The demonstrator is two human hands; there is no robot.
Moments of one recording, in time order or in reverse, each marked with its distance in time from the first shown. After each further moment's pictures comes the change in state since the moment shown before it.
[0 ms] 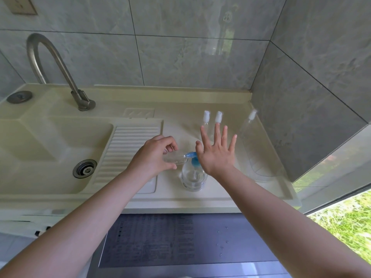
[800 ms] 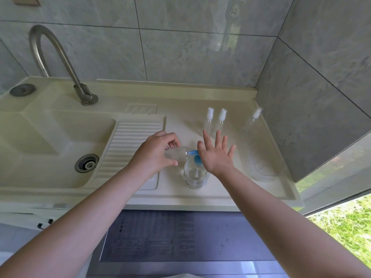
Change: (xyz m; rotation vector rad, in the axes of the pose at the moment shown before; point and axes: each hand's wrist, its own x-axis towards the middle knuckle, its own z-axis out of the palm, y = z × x) left_hand 0.000 0.000 -0.002 -0.002 0.004 -0.006; right_hand -0.002 -0.008 0.001 0.268 -0.209 0.105
